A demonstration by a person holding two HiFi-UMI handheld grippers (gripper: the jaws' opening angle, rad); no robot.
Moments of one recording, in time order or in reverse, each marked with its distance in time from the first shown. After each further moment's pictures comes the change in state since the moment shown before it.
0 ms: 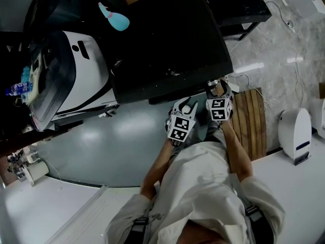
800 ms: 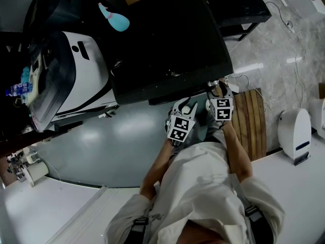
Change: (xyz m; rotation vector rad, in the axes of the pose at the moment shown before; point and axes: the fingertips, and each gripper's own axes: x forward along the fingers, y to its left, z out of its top) left arm 0.000 0.002 -0.001 -0.004 0.004 -0.001; right arm 0.000 0.000 0.004 0.175 -0.054 0.084
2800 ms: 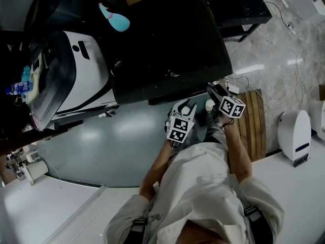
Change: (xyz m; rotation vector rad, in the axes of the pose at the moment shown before) left arm 0.001 -0.004 -0.005 -0.006 0.017 0.002; right arm 0.002 -0.006 -0.010 0.620 -0.094 0.298
